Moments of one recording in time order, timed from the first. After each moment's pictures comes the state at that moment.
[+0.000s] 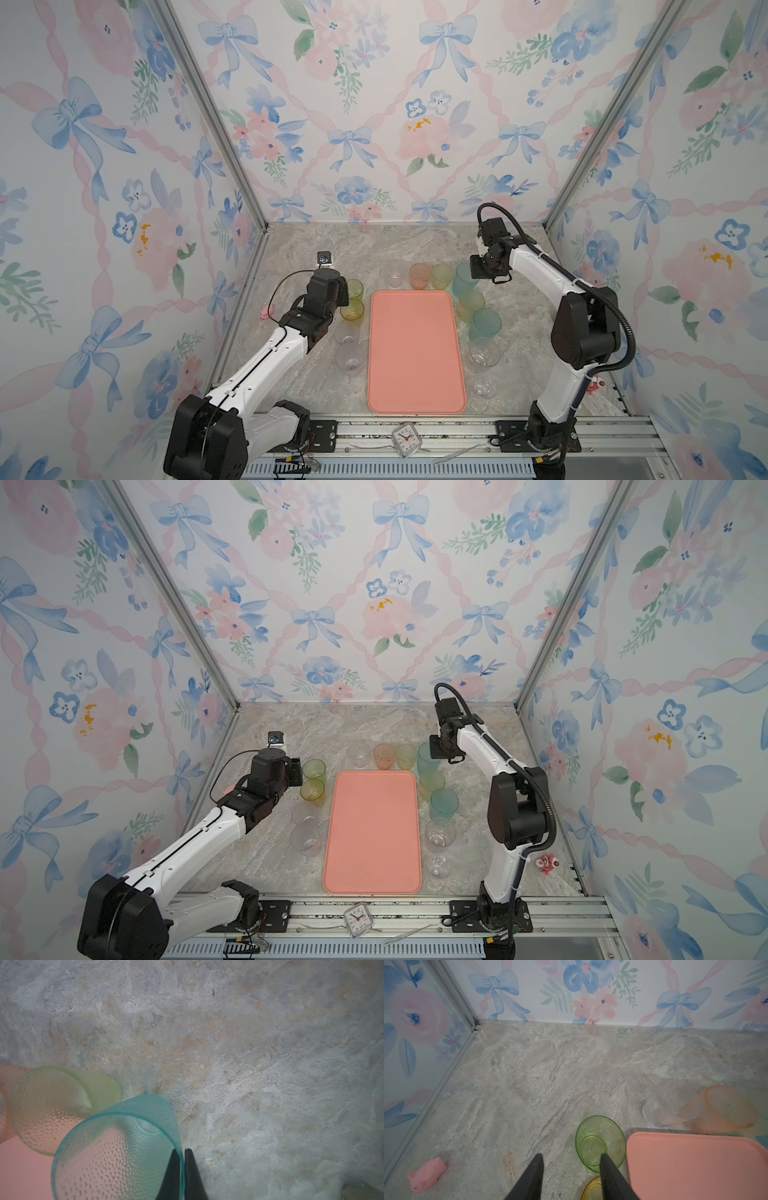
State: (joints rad) left arm -0.37 1.13 0.75 -0.16 -0.36 -0.24; right arm 0.25 1.87 1.56 -0.85 0.10 0.18
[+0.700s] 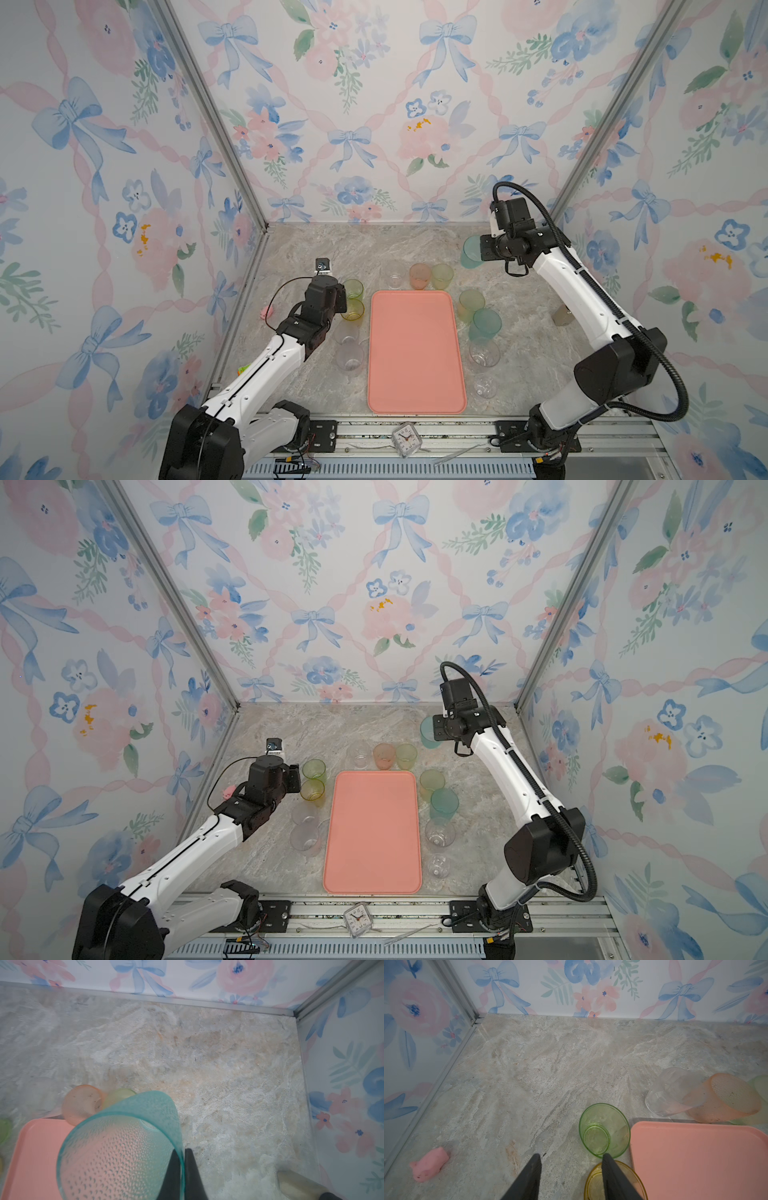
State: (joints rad) left arm -0.37 1.08 0.68 -0.16 -0.35 -0.24; right arm 0.37 1.60 1.70 -0.95 0.21 0.14
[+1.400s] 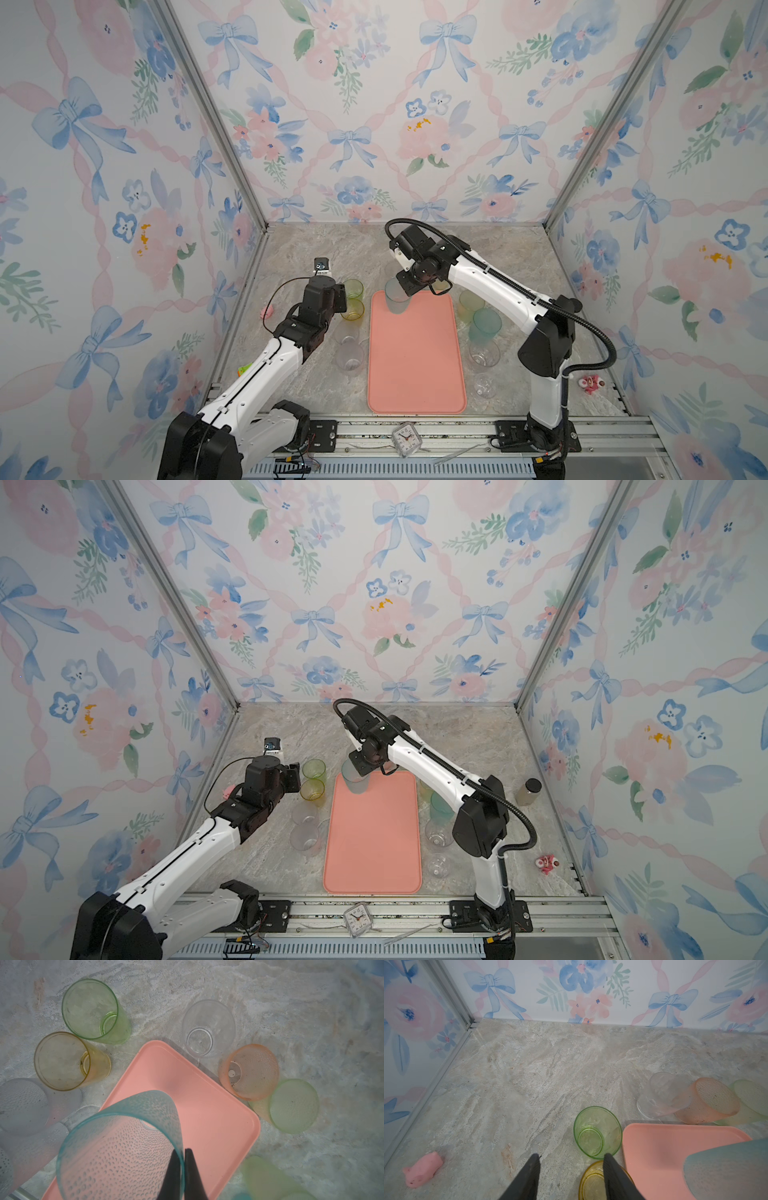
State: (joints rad) left arm -0.37 1.05 0.68 -0.16 -0.32 -0.24; right arm 0.80 2.02 2.00 -1.12 0.11 0.11
